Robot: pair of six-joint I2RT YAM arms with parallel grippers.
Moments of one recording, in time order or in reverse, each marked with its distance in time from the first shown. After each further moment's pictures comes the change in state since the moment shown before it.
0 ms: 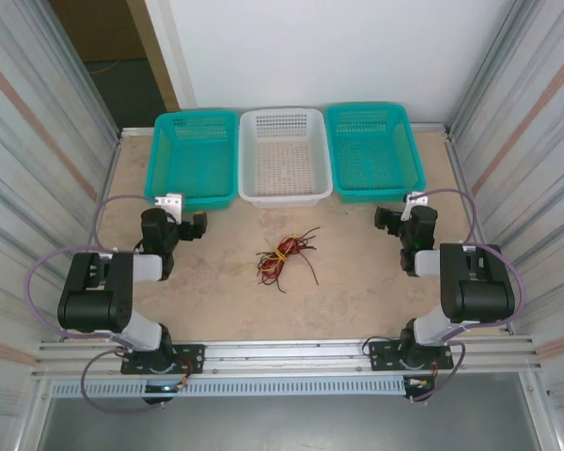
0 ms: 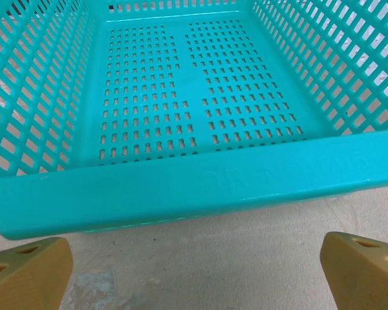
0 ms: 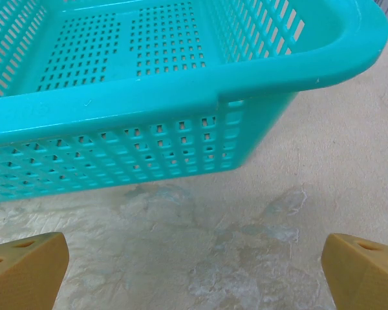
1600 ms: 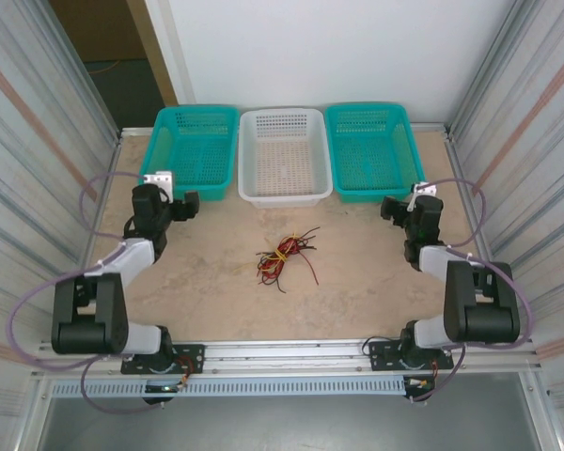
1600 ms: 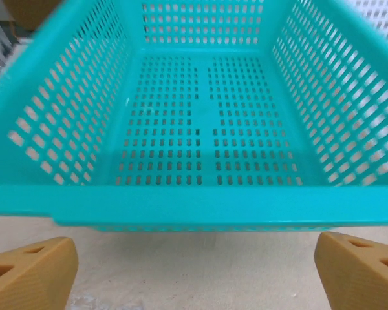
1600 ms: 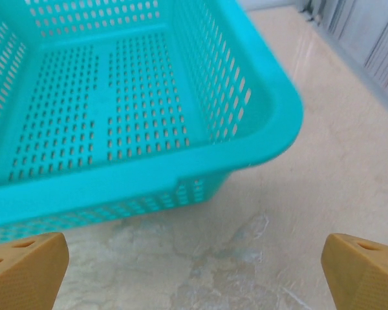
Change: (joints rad) left arm -0.019 -0.172 0.227 -0.422 -0.085 -0.069; right arm 0.001 -0.154 0.087 -0.237 0.085 0.030
